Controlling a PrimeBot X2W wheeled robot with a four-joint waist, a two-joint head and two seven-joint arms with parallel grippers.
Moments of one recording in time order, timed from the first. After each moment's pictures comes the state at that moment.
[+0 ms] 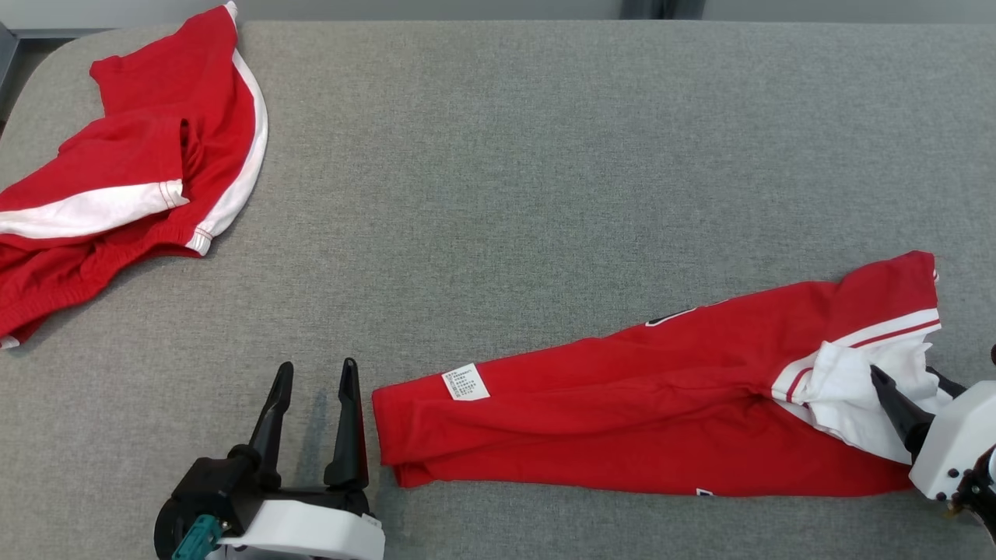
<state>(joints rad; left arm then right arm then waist) 0.00 0.19 -0.36 0.00 -0.49 0.28 -0.26 -0.14 -0.40 0.04 0.21 0.58 0.13 0.43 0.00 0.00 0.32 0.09</state>
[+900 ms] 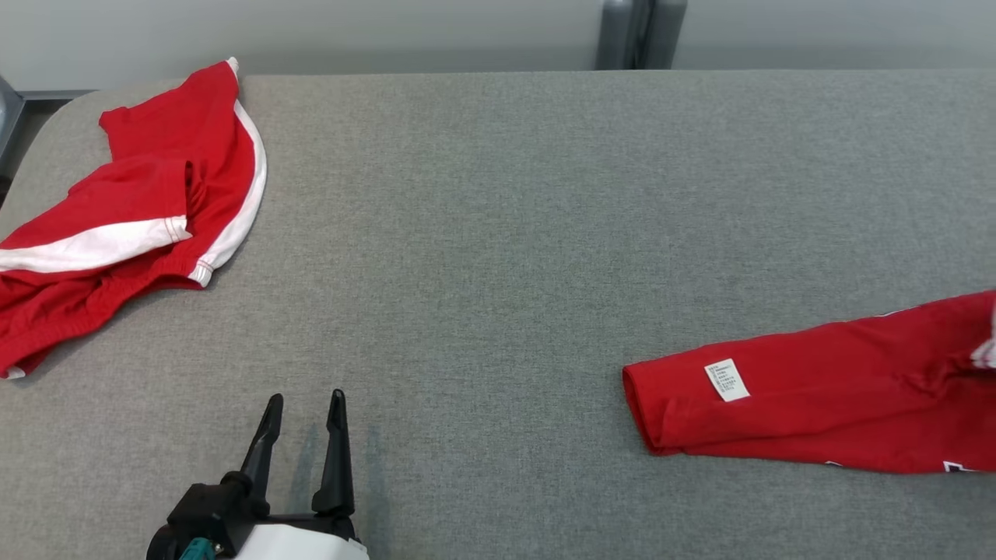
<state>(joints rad) 0.06 0.05 -0.18 0.10 -0.33 0.10 -0.26 -0.21 -0.70 -0.20 0.31 0.78 0.13 0.47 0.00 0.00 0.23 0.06</state>
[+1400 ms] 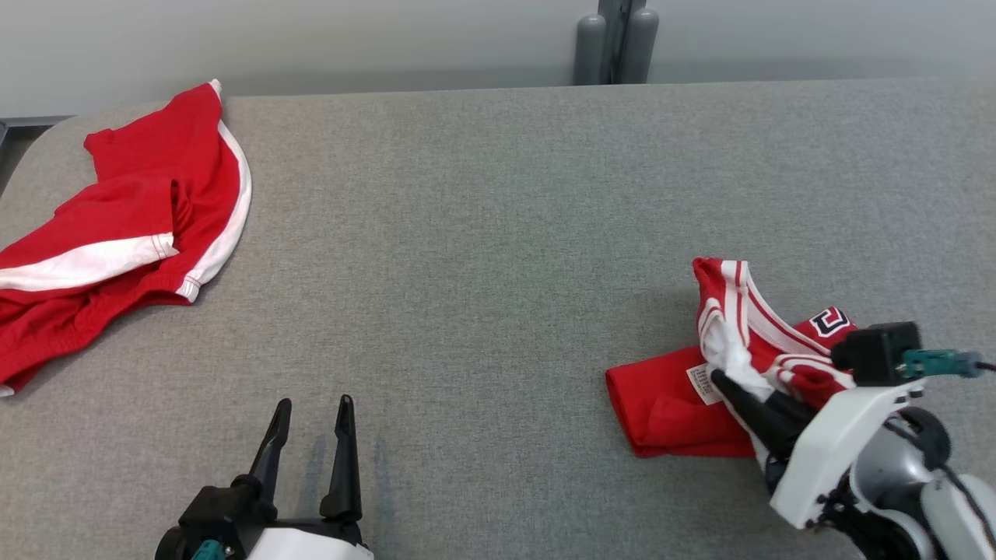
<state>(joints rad) 0.06 0.05 -0.19 0.11 -0.32 0.10 -0.26 -0.16 -0.35 0.28 -0.04 0.74 0.13 0.46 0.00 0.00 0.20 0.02</state>
